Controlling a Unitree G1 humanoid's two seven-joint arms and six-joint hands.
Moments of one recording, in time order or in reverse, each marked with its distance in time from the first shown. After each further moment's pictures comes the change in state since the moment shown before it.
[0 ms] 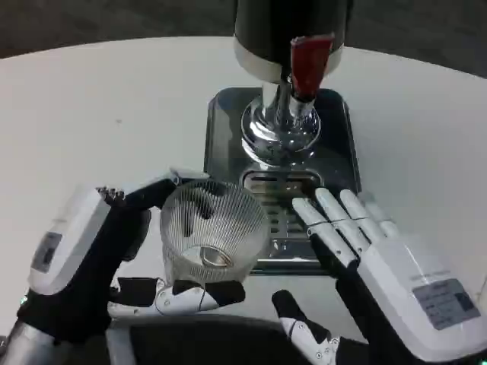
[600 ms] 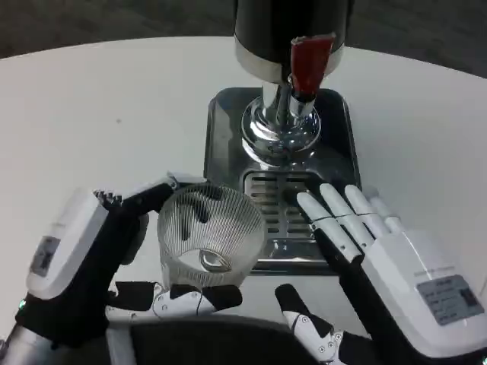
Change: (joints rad) left arm -0.004 0.002 0.006 0.036 0.016 -0.033 0.014; right arm -0.007 0.011 -0.012 0.000 -0.001 0.000 0.004
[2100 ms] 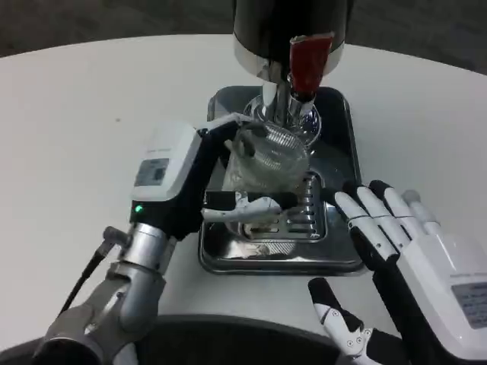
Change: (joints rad) left arm -0.775 -0.093 -0.390 1.052 0.330 0.051 0.610; right arm 0.073 0.072 -0.066 -0.046 -0.028 0.010 0.022
